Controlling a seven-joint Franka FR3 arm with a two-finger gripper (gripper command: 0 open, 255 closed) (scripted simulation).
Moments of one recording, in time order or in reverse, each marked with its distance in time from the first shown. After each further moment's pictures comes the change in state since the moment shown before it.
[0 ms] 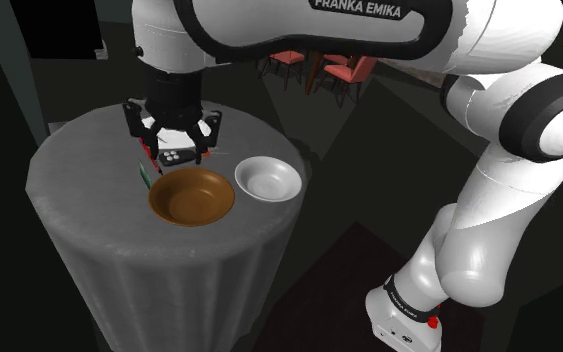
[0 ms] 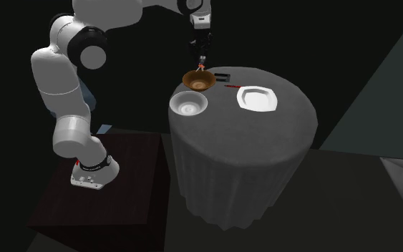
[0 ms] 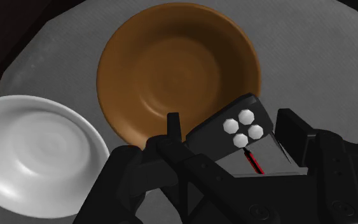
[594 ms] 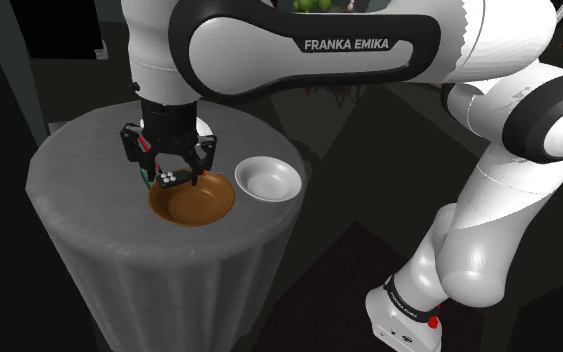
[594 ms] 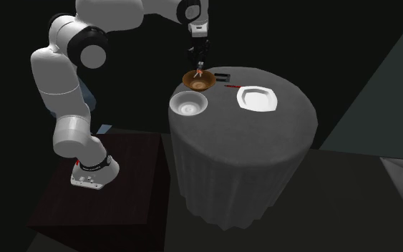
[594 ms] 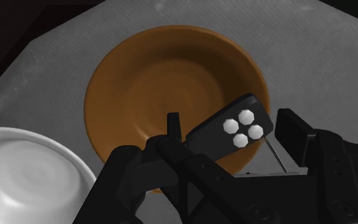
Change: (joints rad) arm 0.011 -0.003 0.008 -0.104 -0.002 0.099 0.032
